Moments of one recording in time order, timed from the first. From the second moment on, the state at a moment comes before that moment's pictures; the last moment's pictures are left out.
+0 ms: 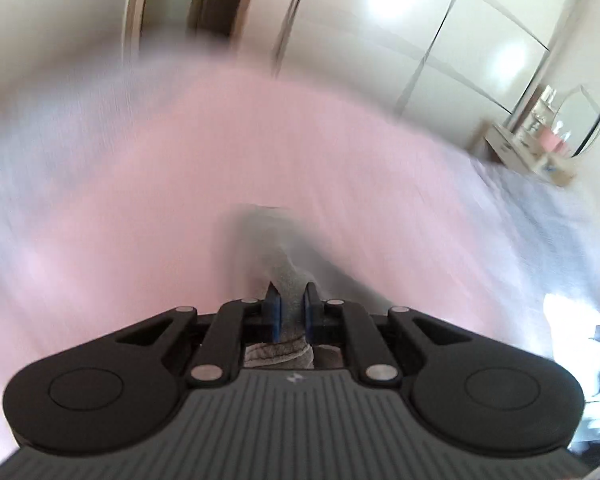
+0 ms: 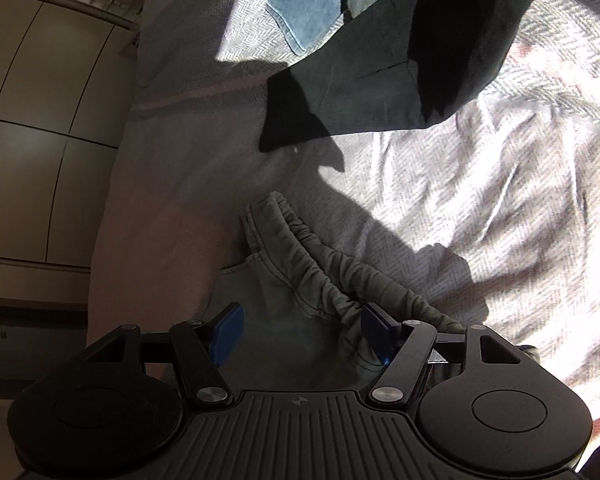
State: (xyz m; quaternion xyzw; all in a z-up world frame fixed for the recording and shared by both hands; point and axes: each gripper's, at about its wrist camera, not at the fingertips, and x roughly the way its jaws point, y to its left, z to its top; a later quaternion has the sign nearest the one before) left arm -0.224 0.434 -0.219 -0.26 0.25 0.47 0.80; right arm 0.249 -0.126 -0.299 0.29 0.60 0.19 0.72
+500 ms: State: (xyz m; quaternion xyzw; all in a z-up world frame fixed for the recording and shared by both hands) left arm -0.331 0.466 -0.330 -0.41 0.35 0.56 0.63; right arm 0.239 -0.073 -0.309 0.25 0.62 0.21 0.71
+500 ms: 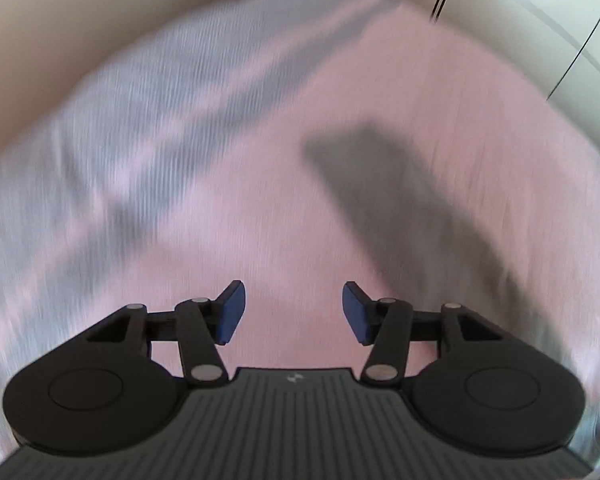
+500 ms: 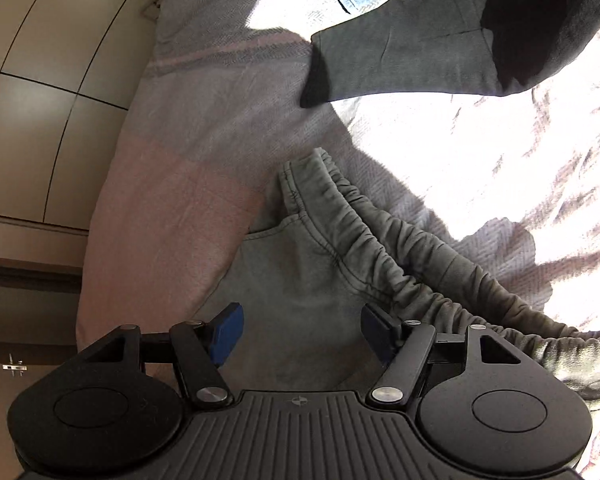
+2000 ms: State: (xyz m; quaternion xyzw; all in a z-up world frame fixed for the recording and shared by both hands) left arm -0.259 0.215 -0.298 -0.41 0.40 0.50 0.64; right arm 0.316 -0.039 -0.419 -0.01 0.56 0.50 0.66
